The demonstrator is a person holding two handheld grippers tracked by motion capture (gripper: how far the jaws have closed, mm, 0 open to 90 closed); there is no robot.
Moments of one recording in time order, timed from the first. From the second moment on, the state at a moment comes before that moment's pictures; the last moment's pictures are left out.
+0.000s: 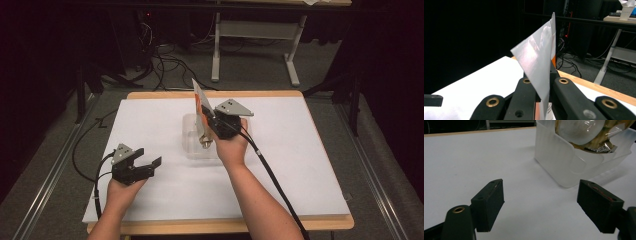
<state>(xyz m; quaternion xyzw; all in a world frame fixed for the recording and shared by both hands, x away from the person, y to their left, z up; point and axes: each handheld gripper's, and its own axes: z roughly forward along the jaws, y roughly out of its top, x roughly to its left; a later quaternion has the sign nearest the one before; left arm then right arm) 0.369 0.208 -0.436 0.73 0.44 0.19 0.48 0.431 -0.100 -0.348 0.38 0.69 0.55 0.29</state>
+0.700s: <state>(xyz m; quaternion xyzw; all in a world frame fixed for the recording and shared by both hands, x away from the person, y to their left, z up) 0.370 0.207 -0.437 0.74 0.44 0.19 0.48 0.443 -0.090 -0.363 0.38 0.70 0.53 0.29</state>
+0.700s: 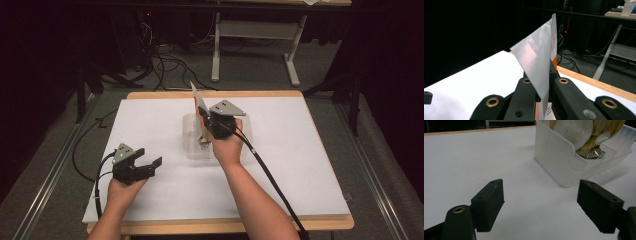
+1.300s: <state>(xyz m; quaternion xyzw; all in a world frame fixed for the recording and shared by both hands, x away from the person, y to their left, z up) 0.370 0.207 -0.437 0.74 0.44 0.19 0.48 0.441 -0.085 -0.375 0.38 0.71 0.53 0.28</state>
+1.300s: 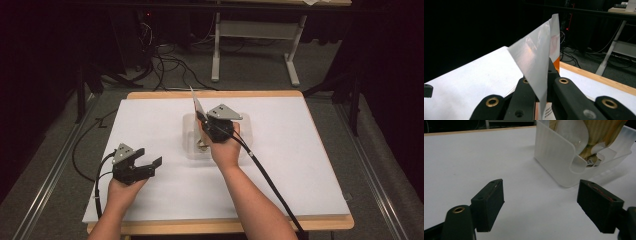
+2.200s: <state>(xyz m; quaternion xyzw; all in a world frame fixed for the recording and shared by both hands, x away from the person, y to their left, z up) 0.371 0.206 -0.437 0.74 0.44 0.19 0.48 0.432 -0.085 -0.386 0.38 0.70 0.54 0.27</state>
